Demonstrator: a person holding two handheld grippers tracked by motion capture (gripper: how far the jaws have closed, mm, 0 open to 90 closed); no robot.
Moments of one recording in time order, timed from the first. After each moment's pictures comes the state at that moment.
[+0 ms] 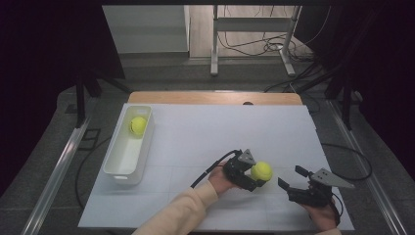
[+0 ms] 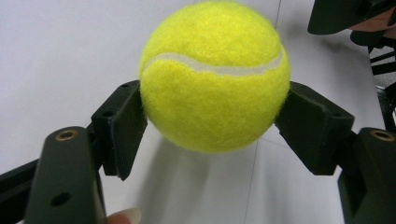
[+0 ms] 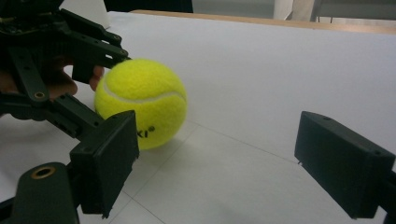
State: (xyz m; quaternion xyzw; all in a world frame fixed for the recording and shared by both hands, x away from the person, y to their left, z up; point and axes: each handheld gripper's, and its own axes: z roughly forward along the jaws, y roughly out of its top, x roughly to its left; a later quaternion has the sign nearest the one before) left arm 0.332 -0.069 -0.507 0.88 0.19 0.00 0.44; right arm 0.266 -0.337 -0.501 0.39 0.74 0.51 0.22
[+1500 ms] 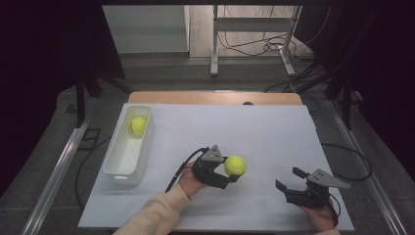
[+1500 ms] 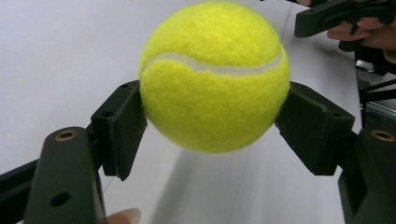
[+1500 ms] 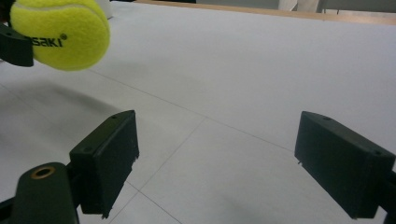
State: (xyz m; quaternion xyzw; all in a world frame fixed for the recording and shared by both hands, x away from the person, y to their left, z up) left arm 0.311 0.018 -0.484 0.85 0.22 0.04 0.47; right arm 0.264 -0.331 -0.504 0.39 0.75 0.50 0.21
